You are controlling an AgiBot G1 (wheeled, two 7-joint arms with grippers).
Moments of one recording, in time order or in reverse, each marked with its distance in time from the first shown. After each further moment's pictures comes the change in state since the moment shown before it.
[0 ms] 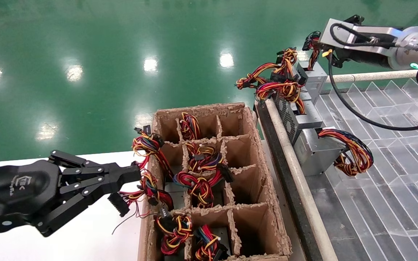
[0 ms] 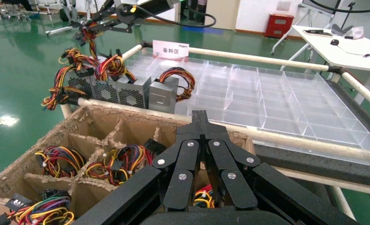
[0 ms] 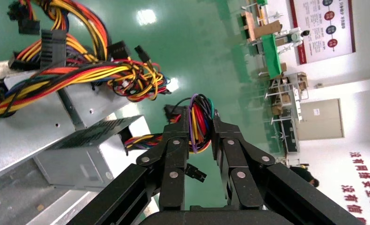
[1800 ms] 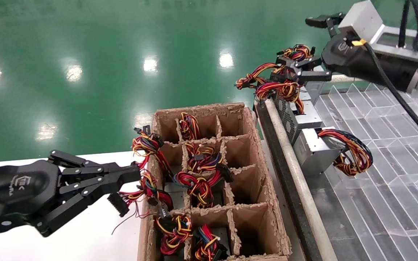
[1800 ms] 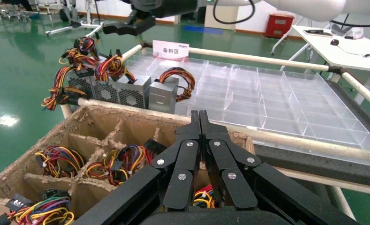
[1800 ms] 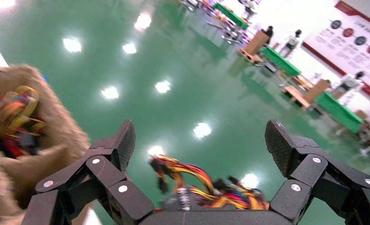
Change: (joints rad) left arm 0.000 0.000 0.000 0.000 0.000 0.000 0.000; right arm -0.310 0.203 0.091 0.451 0.353 -0.423 0.454
